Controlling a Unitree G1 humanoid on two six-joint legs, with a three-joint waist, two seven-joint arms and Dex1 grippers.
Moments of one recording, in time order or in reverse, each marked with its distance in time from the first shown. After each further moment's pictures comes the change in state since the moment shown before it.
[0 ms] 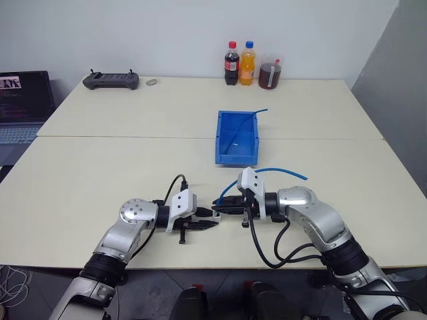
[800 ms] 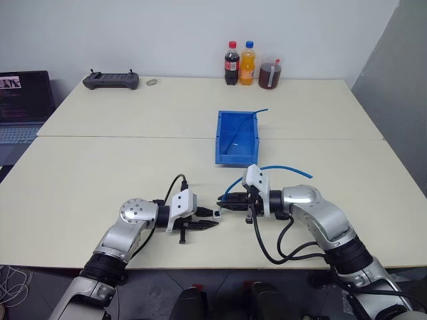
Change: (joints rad) left arm -0.002 -0.001 -0.002 0.001 0.000 -0.003 -0.002; right arm 0.001 -0.013 -0.035 -0.005 0.008 0.031 -0.014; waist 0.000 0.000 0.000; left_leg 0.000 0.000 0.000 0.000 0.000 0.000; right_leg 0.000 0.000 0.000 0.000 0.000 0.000
